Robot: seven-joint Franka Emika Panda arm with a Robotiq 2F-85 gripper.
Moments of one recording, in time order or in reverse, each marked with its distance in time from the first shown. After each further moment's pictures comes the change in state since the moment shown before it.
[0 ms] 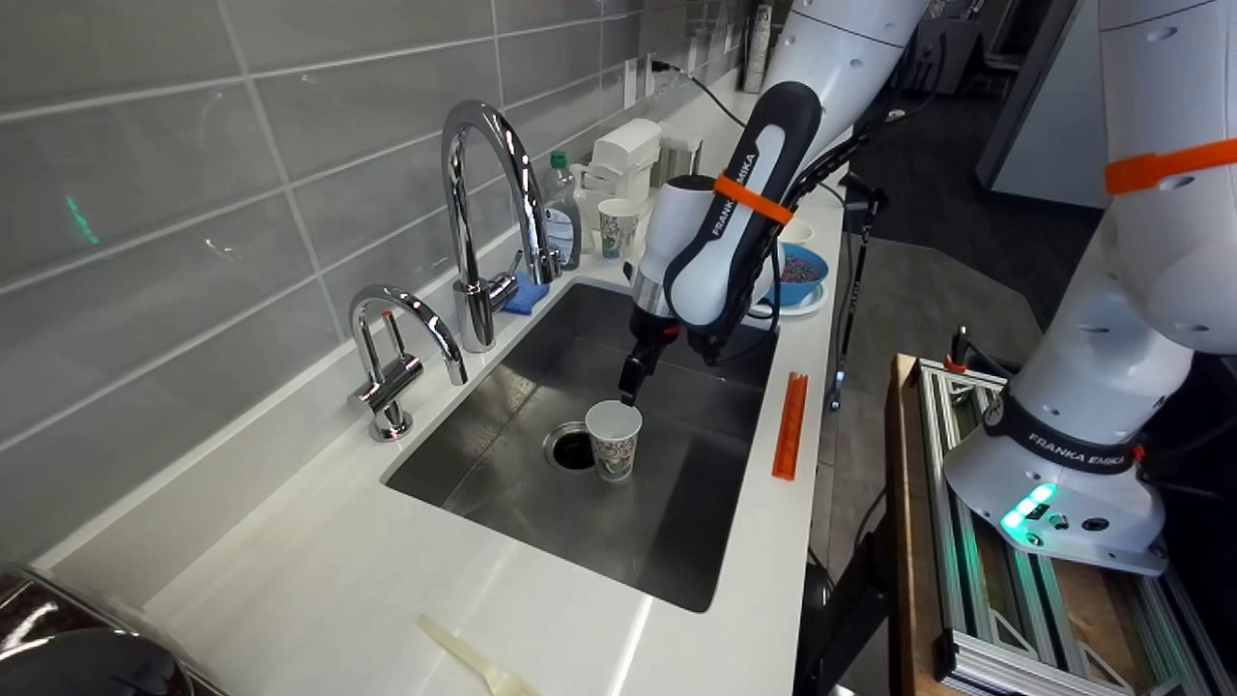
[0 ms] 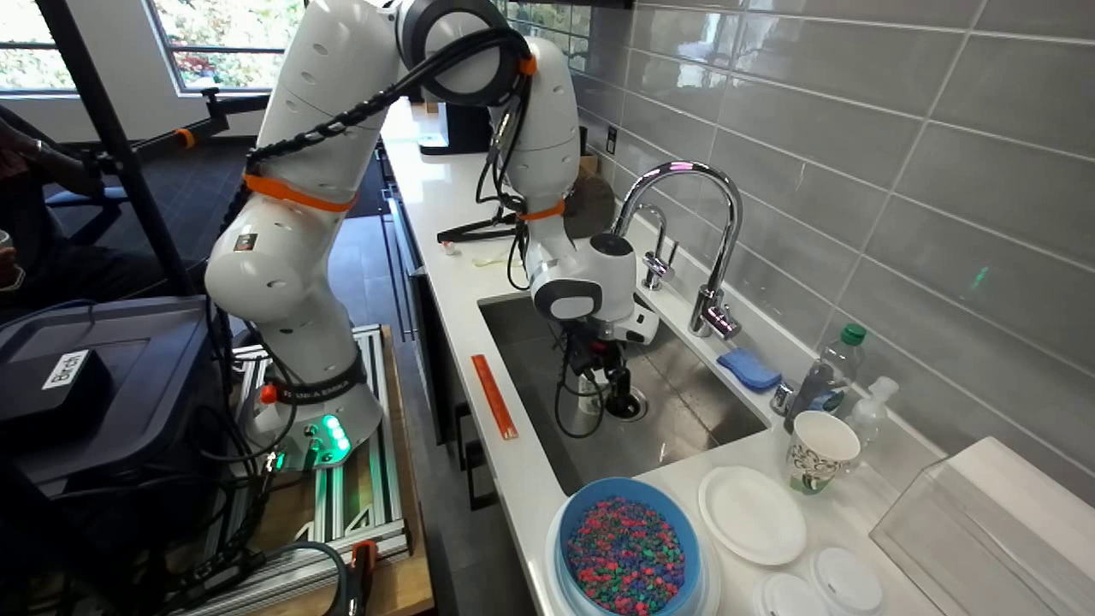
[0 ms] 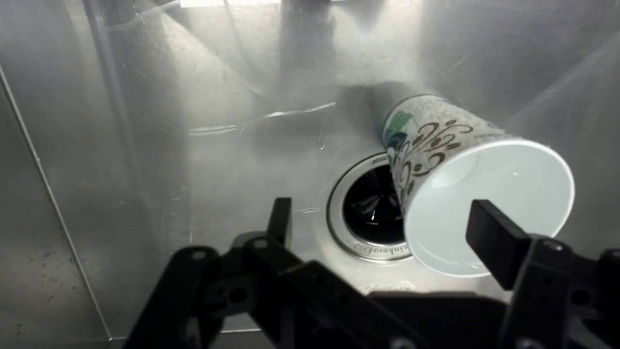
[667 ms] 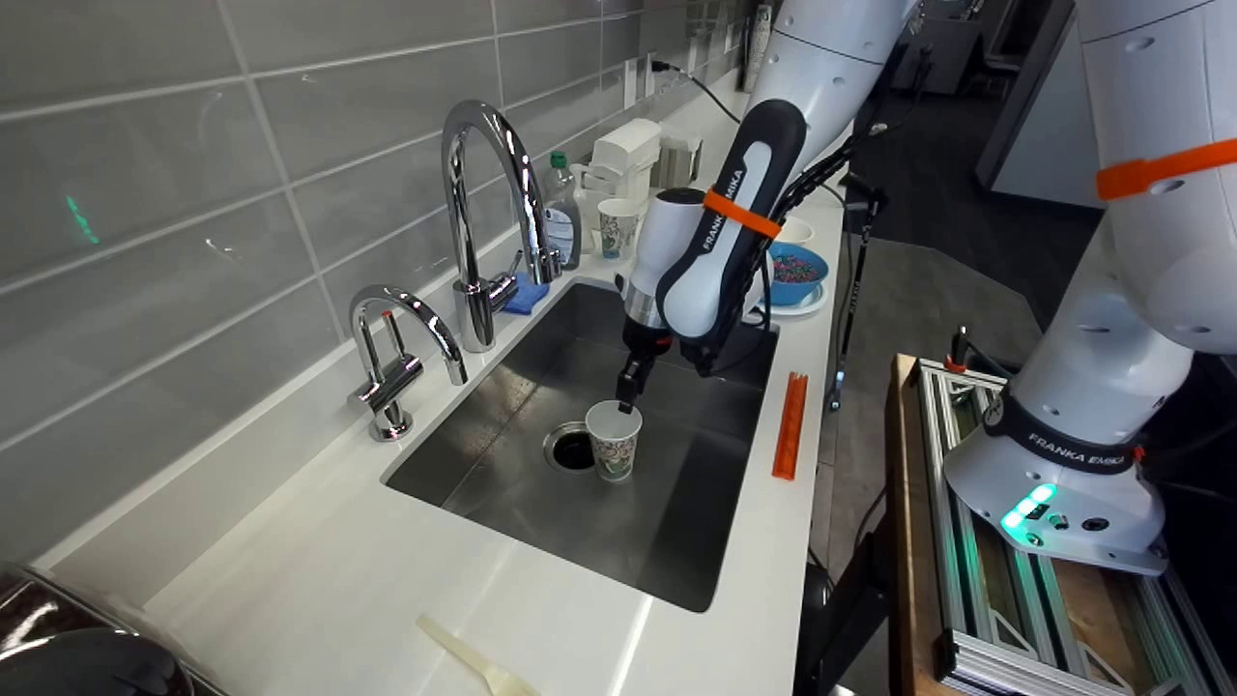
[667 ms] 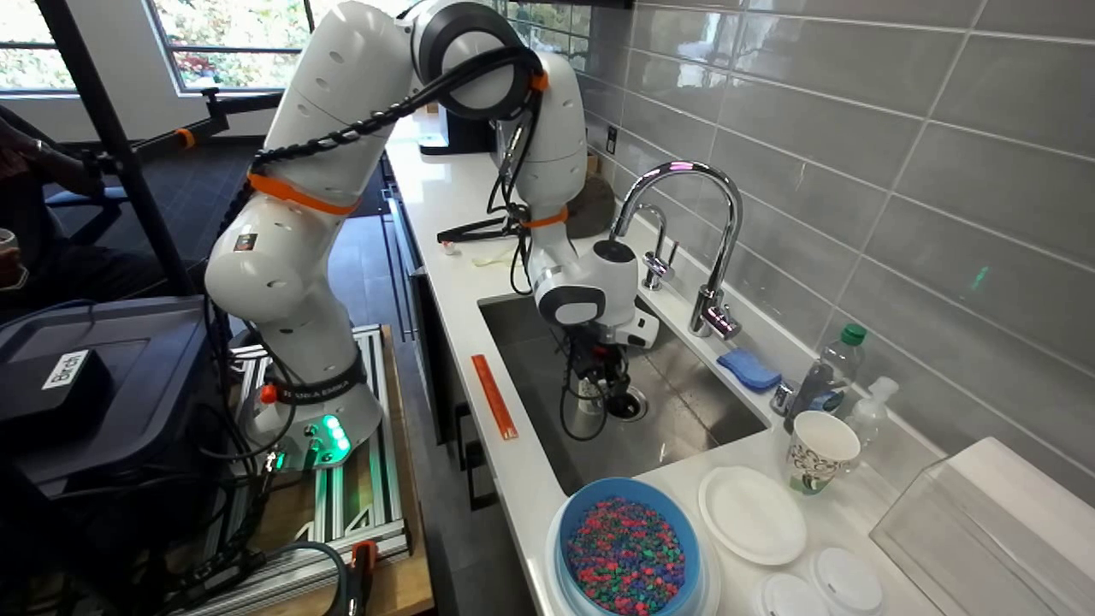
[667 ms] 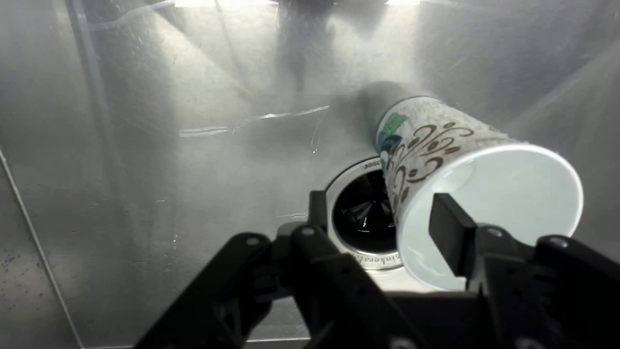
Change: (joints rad) arm 0.000 0.056 0.009 0.043 -0.025 0.000 0.003
